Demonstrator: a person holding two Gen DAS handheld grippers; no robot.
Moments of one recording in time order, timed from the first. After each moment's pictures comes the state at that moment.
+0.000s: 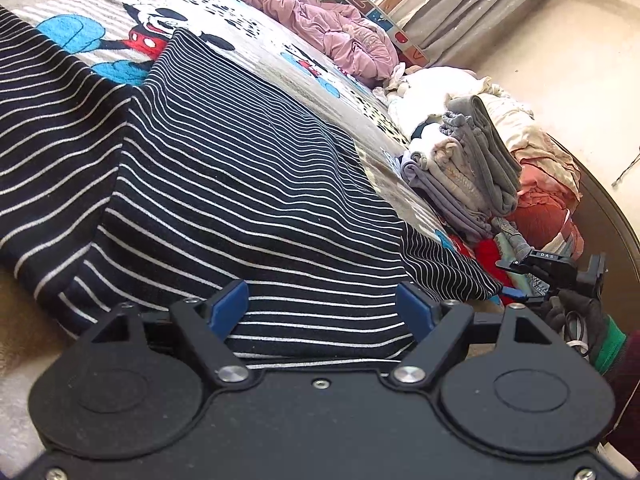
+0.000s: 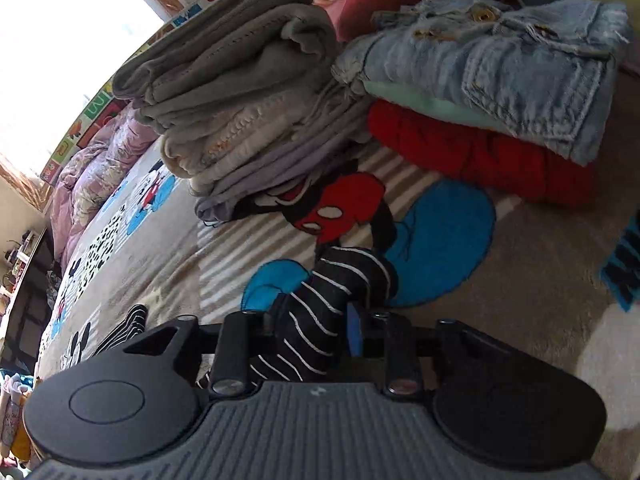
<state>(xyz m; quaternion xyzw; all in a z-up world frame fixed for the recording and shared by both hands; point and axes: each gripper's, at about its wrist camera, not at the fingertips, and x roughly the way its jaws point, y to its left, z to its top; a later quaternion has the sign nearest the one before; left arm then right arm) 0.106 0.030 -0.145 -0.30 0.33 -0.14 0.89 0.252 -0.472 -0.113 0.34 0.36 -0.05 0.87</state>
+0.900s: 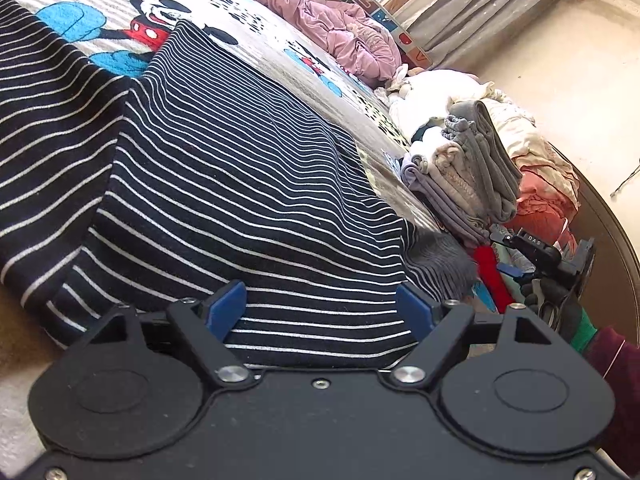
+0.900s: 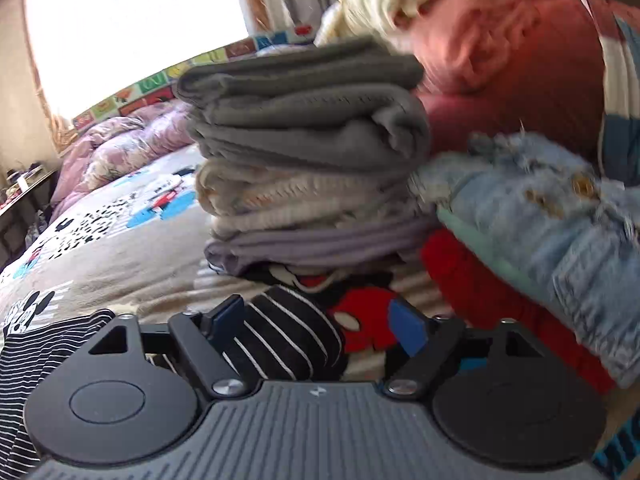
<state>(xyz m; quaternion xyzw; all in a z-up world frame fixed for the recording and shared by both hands) 0.113 0.033 -0.149 -0.32 0.33 -0.15 0.88 0.299 -0.461 -0.094 0.18 0.29 -0.01 0.94</state>
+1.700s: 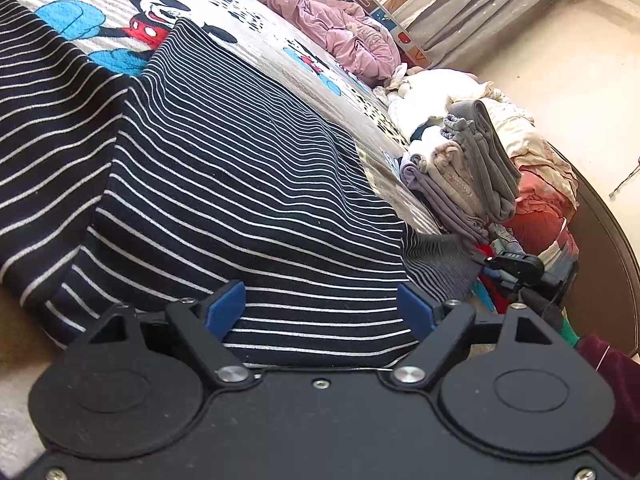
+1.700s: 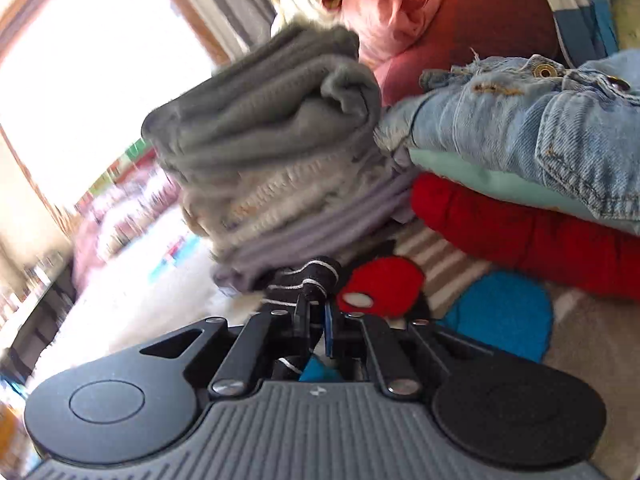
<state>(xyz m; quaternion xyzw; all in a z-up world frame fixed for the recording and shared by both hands) 0.114 0.034 -0.148 -0.32 0.33 -0.15 0.88 0.296 -0.465 -0.138 0.26 0.29 -0.02 0.92</state>
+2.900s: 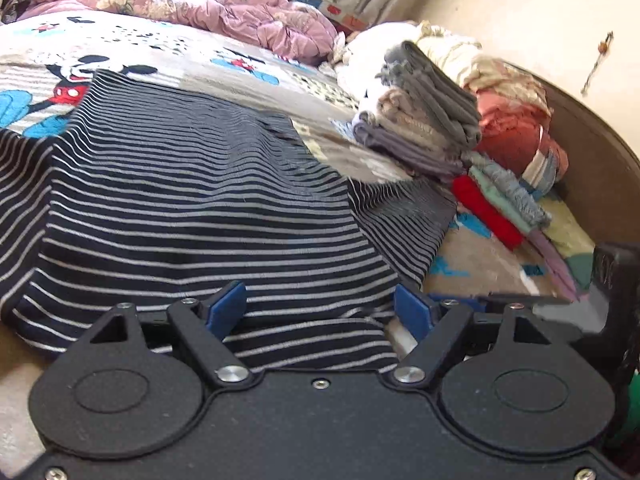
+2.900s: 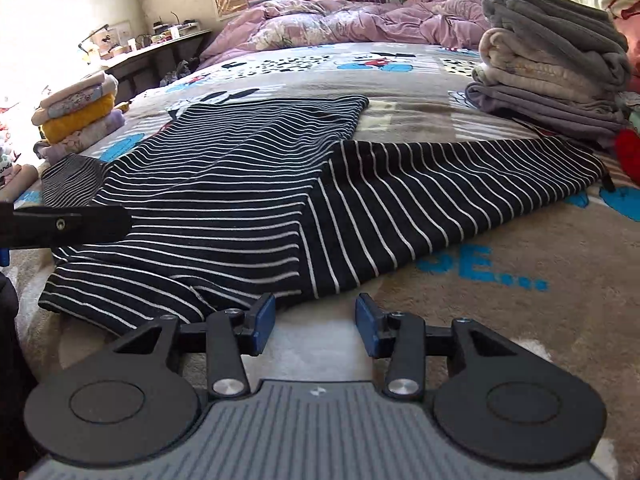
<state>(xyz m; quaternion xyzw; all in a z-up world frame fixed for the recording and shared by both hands) 0.088 -0.019 -0.130 -0.15 0.32 -0.20 0.91 0.092 -0.257 -0.132 0.00 0.35 0.20 0.91</state>
